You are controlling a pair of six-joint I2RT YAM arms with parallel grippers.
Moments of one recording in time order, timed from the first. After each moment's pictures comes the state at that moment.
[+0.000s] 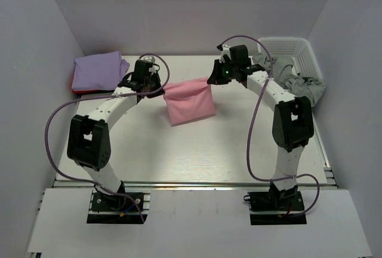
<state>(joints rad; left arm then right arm) -0.32 1.68 1.29 -0.34 0.02 -0.50 0.37 1.94 1.61 -0.34 -0.43 0.22</state>
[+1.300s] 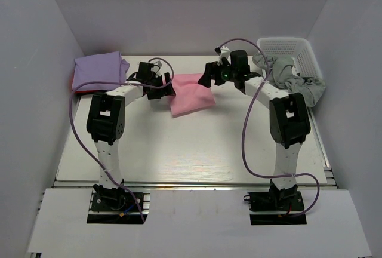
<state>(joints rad) -0.23 2.09 1.47 -0.22 0.27 -0.36 0.35 2.01 1.51 0.03 -0.53 0.14</state>
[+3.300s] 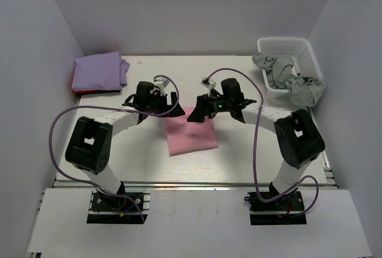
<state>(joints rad) -0.34 1.60 0.92 0.05 0.47 -0.35 0.54 1.70 1.00 0.14 -0.79 0.29</state>
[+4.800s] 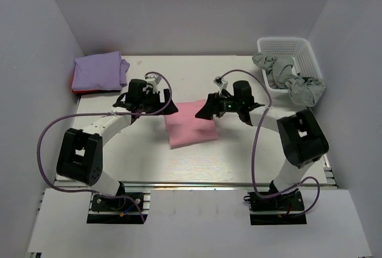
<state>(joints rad) -0.30 1.52 0.96 -0.09 0.40 -0.33 0.43 1.69 0.94 0.32 -0.81 0.35</state>
